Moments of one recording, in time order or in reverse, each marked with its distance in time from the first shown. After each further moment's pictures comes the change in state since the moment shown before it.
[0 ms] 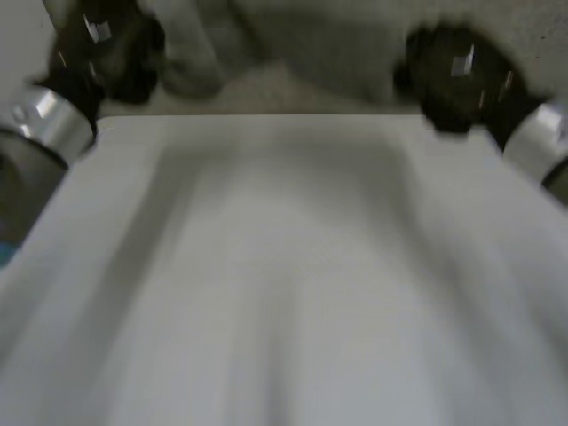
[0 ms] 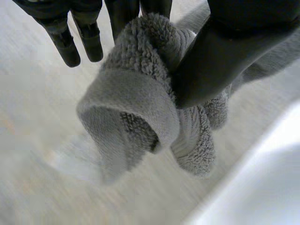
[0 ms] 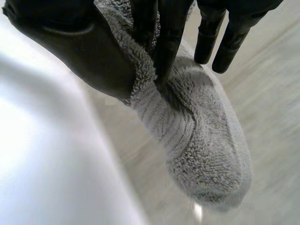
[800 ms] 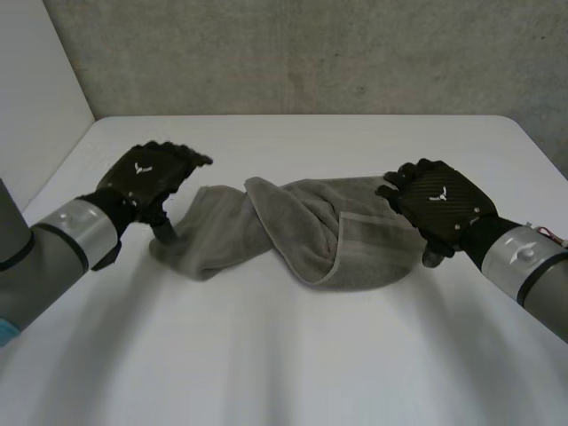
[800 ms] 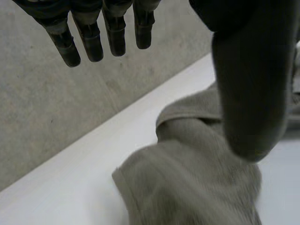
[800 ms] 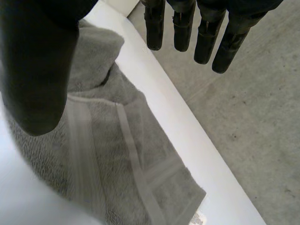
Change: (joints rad) left arm 0.015 -0.071 -0.151 -0.219 0.062 0.045; right arm 0.005 -0.012 0.319 0.028 0.078 -0.147; left_hand -1.023 -1.045 0.000 0.000 -1.060; right_hand -0.989 -0.976 0.000 0.000 -1.059
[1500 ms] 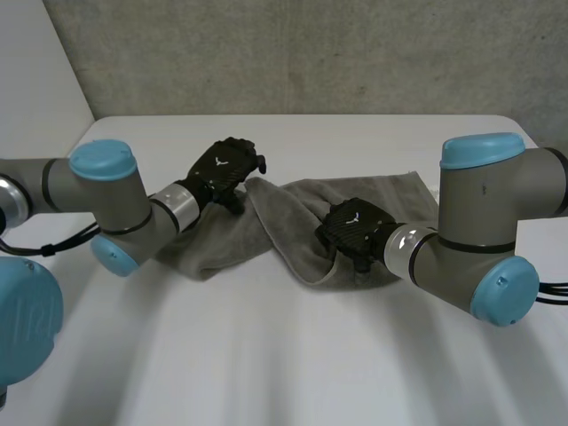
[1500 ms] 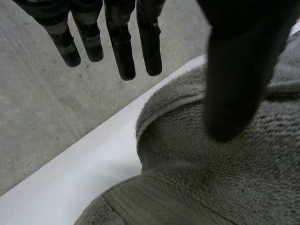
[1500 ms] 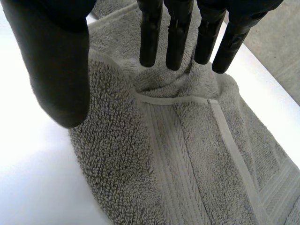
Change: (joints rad) left arm -0.112 -0.722 0.730 0.079 0.113 -0.004; right arm 0.286 0.494 -0.576 0.389 0.214 0.024; left_hand 0.273 0.281 0.000 0.000 0.304; right_hand 0.227 0.232 0.000 0.000 0.284
